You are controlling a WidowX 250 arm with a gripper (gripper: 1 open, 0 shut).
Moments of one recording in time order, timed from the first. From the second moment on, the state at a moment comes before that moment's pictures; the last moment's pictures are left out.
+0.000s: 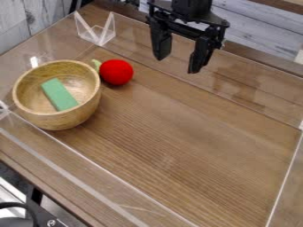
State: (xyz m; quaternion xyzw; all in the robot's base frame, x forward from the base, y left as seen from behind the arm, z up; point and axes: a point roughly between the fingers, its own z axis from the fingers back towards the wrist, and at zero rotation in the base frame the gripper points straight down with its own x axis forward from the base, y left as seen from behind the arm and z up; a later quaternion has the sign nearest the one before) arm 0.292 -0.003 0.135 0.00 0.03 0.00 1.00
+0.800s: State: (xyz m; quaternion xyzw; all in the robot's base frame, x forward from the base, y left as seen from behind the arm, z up) arm 0.228 0.097 0.119 -0.01 0.05 0.23 0.97
